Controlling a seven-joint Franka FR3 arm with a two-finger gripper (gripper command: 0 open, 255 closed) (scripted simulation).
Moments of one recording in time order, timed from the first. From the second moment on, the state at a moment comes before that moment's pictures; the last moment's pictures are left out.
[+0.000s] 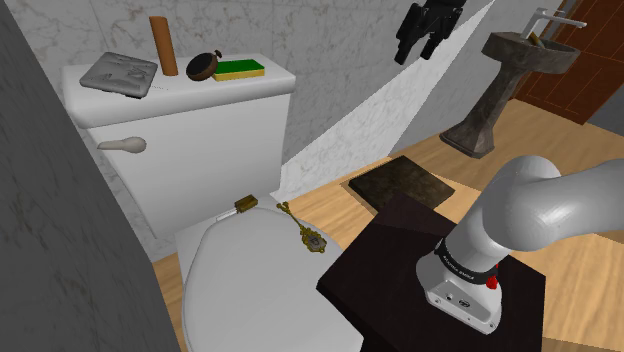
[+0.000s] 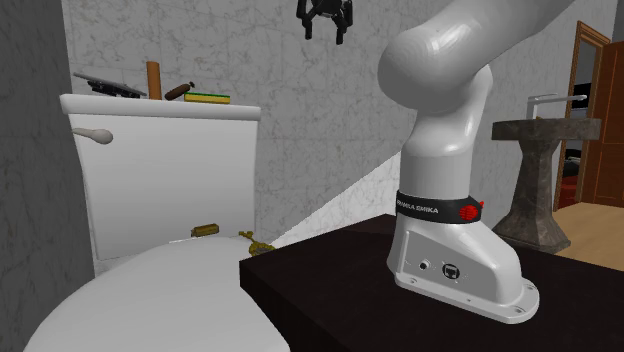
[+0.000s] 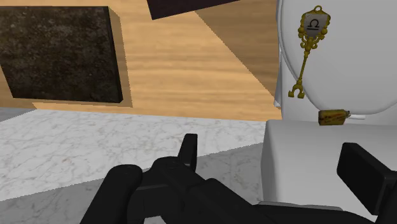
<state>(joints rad) -0.02 -0.83 -0.03 -2.27 -0.09 1.60 0.17</state>
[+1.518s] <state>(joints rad) 0.05 -0.45 0.07 -2.63 0.01 2.20 0.31</state>
